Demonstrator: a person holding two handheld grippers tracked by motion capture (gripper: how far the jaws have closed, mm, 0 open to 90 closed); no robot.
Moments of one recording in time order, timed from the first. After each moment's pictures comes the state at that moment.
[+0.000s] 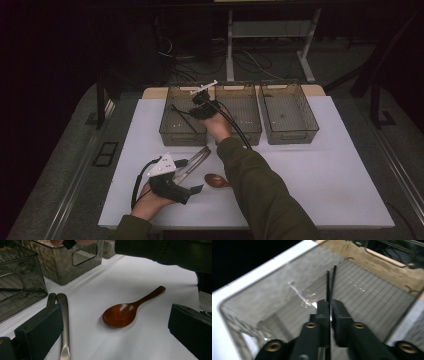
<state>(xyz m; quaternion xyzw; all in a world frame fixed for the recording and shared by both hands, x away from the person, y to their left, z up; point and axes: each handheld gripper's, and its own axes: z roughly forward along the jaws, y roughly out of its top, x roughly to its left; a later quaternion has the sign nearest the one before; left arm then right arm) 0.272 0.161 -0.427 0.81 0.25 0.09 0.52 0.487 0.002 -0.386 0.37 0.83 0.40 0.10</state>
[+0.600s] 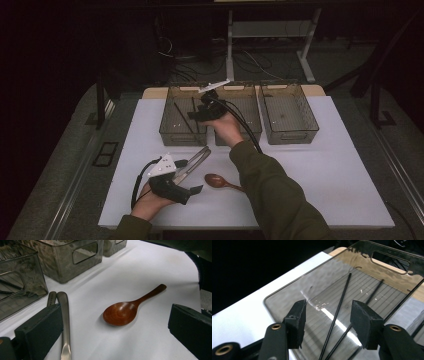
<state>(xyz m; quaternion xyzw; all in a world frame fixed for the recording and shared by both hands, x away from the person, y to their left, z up) 0.272 0.161 -0.427 0.81 0.26 0.09 0.51 0.460 -0.026 -0.360 0.35 0.82 0.45 0.07</state>
